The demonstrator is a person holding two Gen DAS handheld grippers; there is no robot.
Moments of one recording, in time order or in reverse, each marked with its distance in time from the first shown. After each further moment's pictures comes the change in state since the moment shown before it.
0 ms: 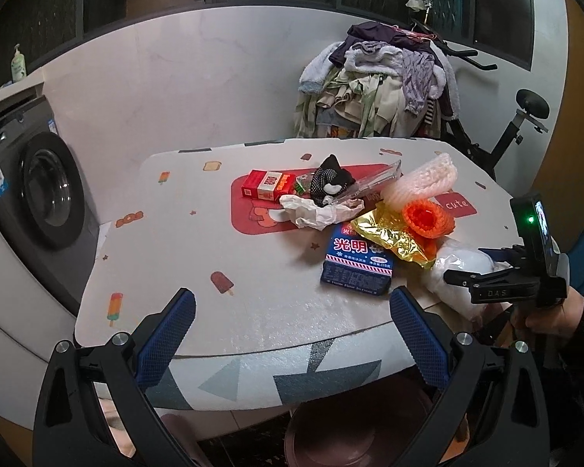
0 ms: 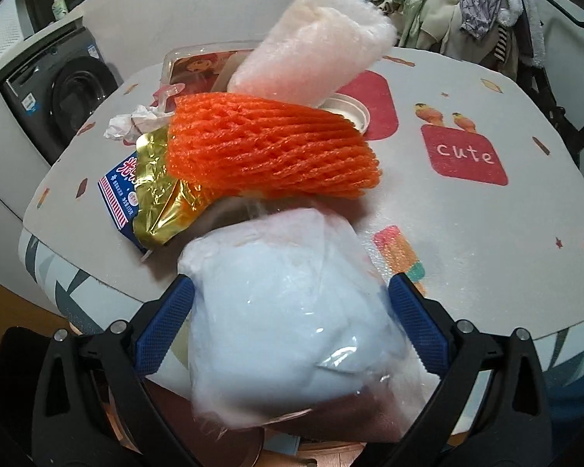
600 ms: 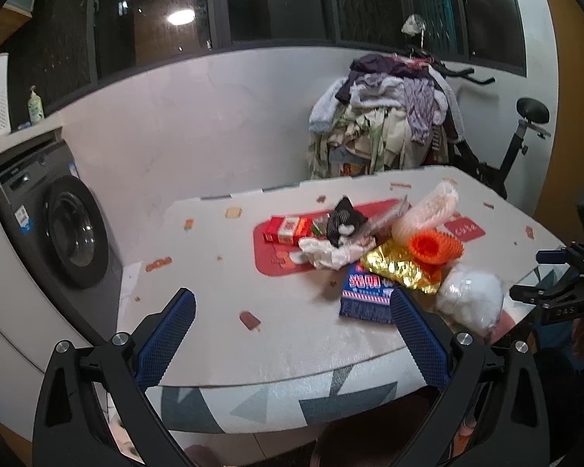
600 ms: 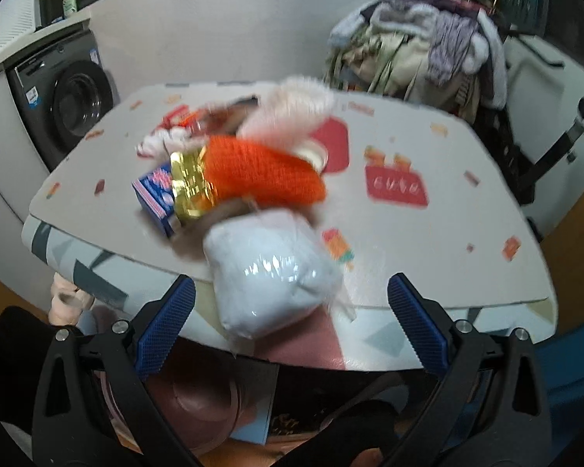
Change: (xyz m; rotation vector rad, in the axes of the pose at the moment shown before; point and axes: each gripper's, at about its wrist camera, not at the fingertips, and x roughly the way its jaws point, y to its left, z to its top) left arm -0.033 -0.006 0.009 0.065 -0.137 0.074; right arm -0.092 0.012 -0.027 -0.042 -0.085 -0.143
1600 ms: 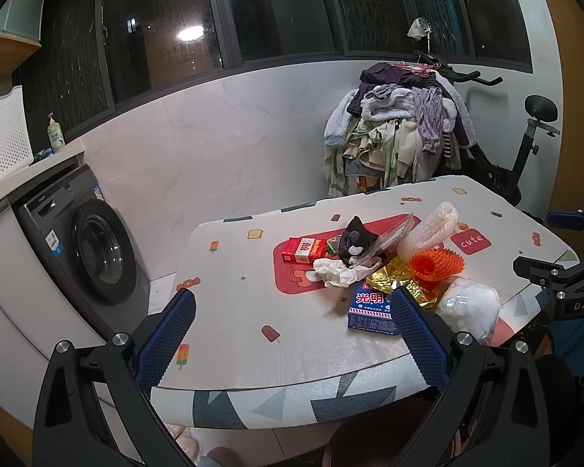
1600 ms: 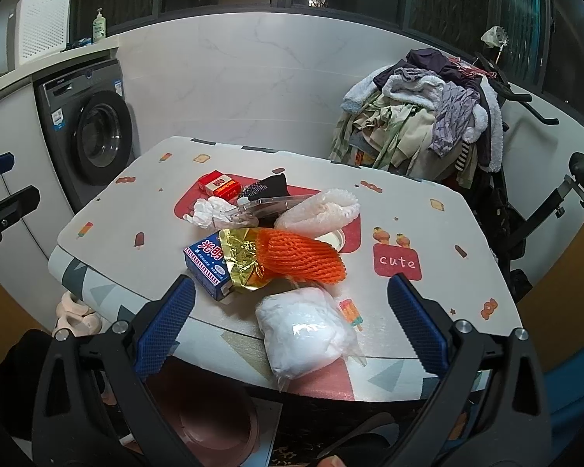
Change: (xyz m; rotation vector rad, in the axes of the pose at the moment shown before) left arm -0.053 -0.018 0.027 0.044 -0.058 0.109; right arm -0.098 0.055 0.040 -0.096 -0.214 -0.021
